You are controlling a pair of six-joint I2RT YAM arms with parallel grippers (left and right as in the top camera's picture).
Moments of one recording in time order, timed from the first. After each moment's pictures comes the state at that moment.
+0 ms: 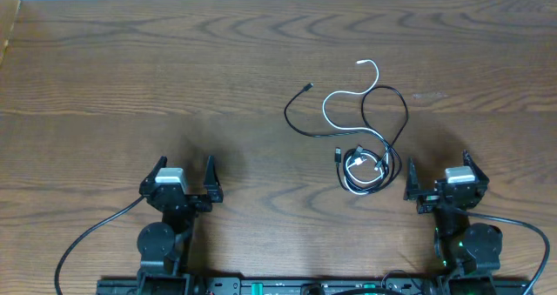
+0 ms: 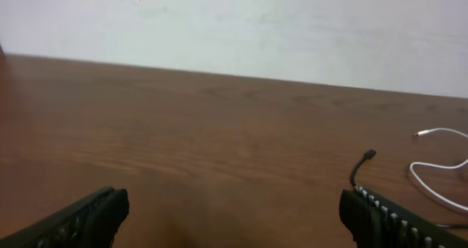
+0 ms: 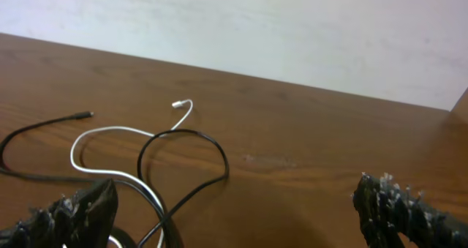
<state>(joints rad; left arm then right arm) -0.06 0.02 0.02 -0.12 -0.01 -0.13 0.08 0.03 0.01 -0.07 0.02 -0.12</state>
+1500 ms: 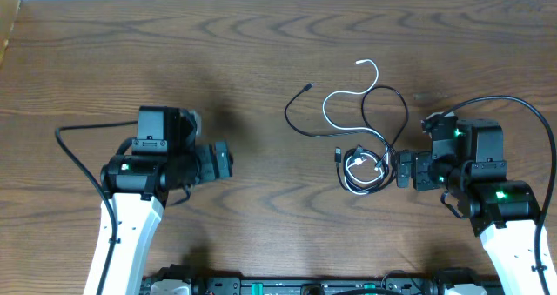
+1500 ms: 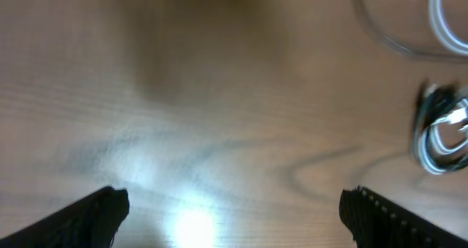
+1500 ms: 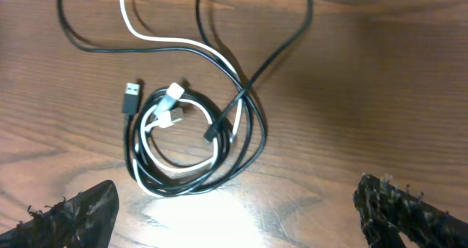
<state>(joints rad) -0.06 1.13 0.94 -0.98 0.22 -0.26 0.08 0.99 0.77 -0.76 -0.16 0.02</state>
